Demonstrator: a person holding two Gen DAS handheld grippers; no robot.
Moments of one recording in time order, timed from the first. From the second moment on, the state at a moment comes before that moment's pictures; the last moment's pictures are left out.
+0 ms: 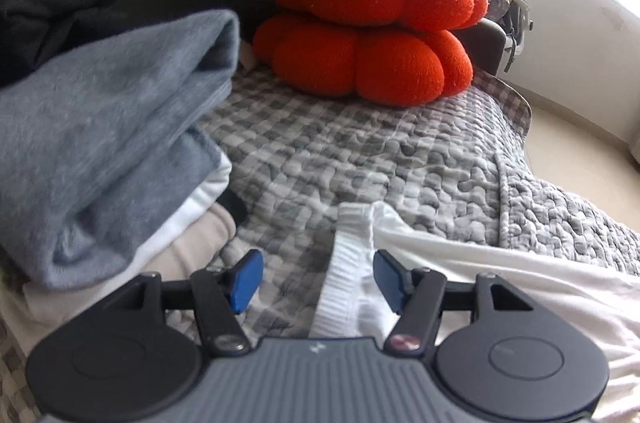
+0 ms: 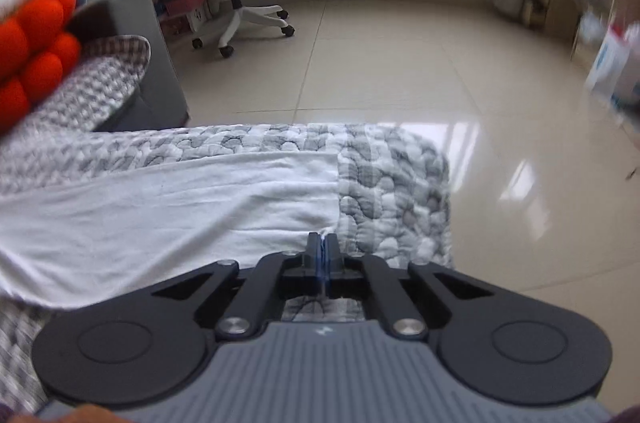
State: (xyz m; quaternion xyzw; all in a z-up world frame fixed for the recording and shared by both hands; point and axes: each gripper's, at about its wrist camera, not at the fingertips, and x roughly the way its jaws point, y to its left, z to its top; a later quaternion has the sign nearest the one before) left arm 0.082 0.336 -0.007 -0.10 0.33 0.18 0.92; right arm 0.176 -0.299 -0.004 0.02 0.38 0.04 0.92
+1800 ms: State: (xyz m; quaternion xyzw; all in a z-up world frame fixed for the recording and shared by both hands) left arm 0.054 0.373 -0.023 -0.21 0.31 0.13 0.92; right arm 0.209 -0.002 -0.020 -0.35 0.30 0.27 0.84
